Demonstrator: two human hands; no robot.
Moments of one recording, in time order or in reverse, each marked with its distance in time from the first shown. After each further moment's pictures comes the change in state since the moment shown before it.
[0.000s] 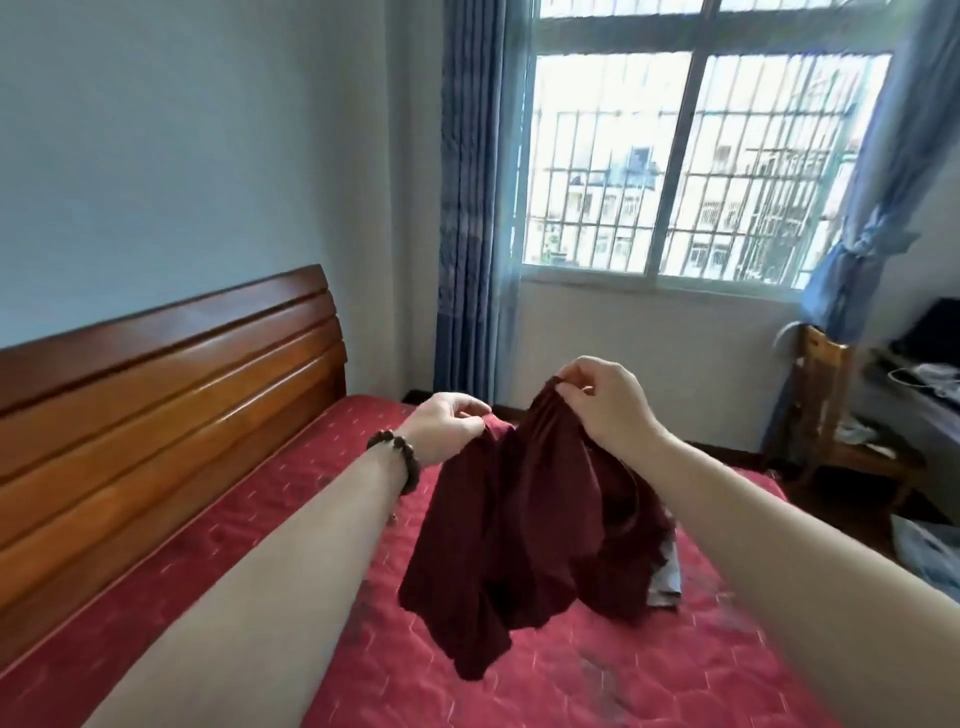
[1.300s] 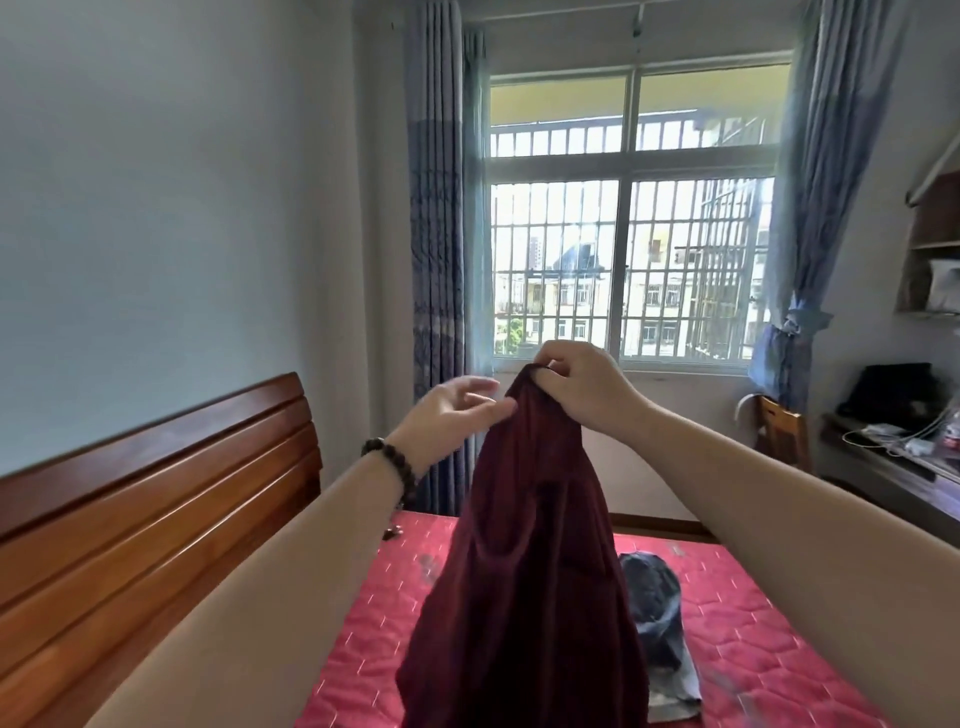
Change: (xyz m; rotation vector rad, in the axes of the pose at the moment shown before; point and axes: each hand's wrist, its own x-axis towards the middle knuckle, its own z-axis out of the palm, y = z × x) left_hand 0.027 0.100 -0.078 -0.118 -0.092 0.321; right_hand 0.070 -0.114 -0.051 -0.086 0.041 -0.232
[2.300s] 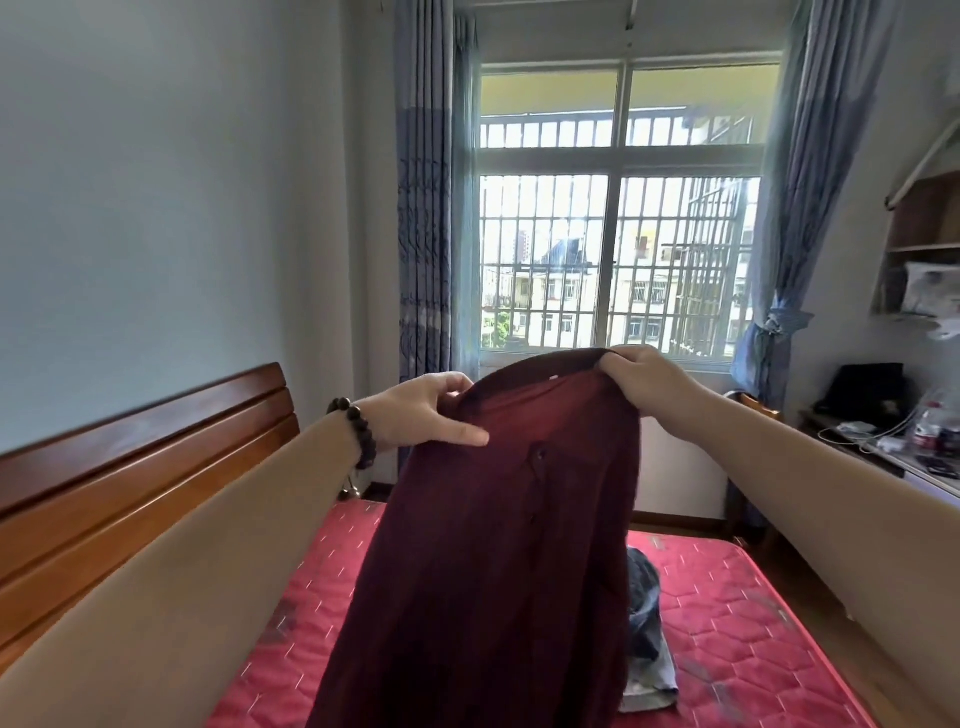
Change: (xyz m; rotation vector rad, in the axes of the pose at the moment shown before) left_hand 0.014 0.007 -0.024 0.020 -0.338 -0.083; right_hand -0.002 0.059 -0.046 0.214 -0.036 0.417
